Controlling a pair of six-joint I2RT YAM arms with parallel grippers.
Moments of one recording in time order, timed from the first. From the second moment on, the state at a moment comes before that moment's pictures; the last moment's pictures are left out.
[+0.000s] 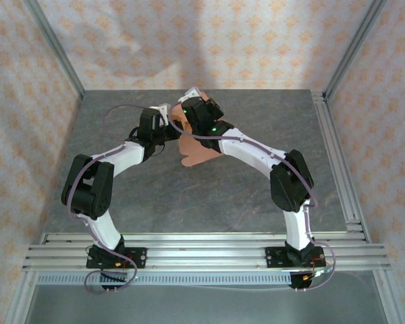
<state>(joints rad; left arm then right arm) -0.25 1.75 1.06 0.19 0.30 -0.55 0.77 1.99 1.72 -0.22 0.85 -0.39</state>
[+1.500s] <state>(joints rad) -0.25 1.76 1.08 0.13 0.26 -0.63 0.78 1.97 1.57 0.06 0.76 -0.41</state>
